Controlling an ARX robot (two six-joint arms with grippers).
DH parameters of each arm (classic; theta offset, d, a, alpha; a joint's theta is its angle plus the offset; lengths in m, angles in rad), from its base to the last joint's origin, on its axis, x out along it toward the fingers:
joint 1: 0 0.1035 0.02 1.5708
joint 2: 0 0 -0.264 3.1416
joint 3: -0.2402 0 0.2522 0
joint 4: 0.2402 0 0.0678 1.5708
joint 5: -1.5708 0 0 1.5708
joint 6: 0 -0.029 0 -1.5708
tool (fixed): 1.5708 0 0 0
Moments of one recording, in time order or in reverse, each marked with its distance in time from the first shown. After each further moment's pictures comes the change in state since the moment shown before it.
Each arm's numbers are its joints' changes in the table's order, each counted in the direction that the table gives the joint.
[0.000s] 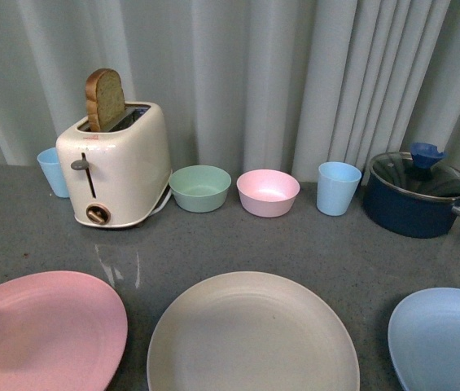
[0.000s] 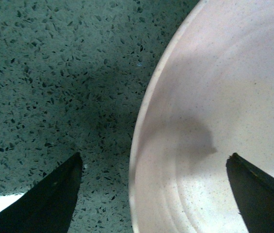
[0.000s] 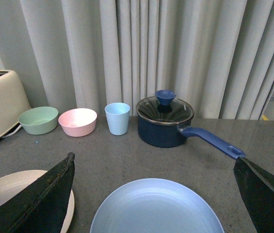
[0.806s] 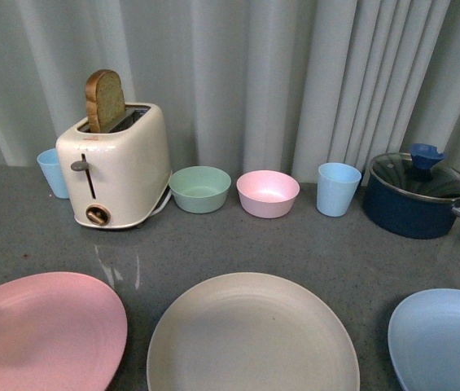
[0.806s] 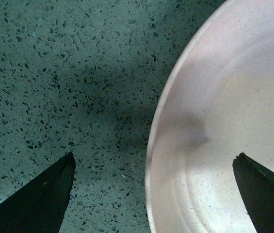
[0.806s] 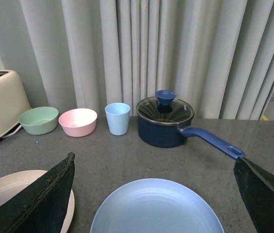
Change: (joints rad) left arm 0.015 0.035 0.022 -0.026 -0.004 -0.007; right arm 0.000 0.000 0.000 0.000 0.000 0.000
